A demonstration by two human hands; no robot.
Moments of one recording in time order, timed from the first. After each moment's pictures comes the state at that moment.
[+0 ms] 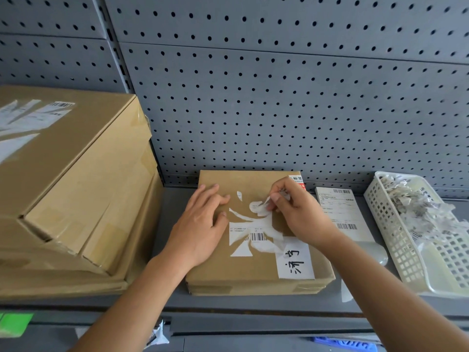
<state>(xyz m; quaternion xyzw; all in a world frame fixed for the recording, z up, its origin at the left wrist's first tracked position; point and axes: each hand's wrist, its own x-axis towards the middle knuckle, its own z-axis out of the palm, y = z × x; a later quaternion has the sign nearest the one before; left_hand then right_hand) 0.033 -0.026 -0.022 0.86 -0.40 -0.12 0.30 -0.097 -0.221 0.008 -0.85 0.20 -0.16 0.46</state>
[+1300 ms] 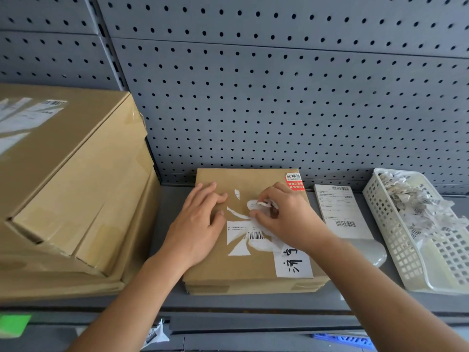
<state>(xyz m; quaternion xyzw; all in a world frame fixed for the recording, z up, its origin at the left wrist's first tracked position) 0.032 -0.027 -0.021 0.86 -0.40 -0.12 0.29 -0.092 -0.214 -0.006 -0.94 0.15 -0.17 0.26</state>
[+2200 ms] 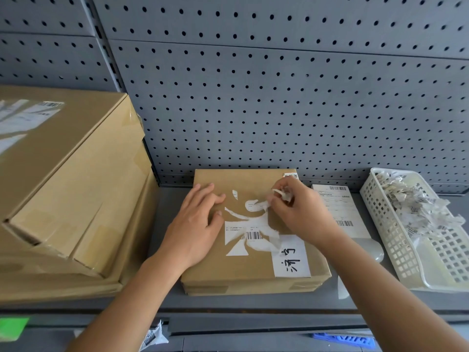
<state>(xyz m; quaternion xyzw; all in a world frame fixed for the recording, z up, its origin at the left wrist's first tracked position) 0.032 -0.026 -0.021 0.86 -0.40 -0.12 0.29 -0.105 -0.220 0.016 -0.87 0.27 -0.17 0.37</state>
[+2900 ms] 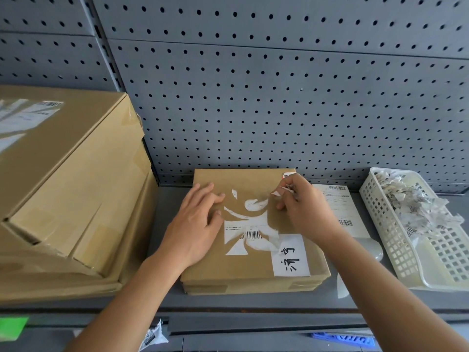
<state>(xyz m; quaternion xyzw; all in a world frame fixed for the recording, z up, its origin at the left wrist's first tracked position) 0.032 -0.026 -0.021 0.86 -0.39 -0.13 0.29 -0.104 -0.230 0.010 -0.85 0.31 -0.16 0.39</state>
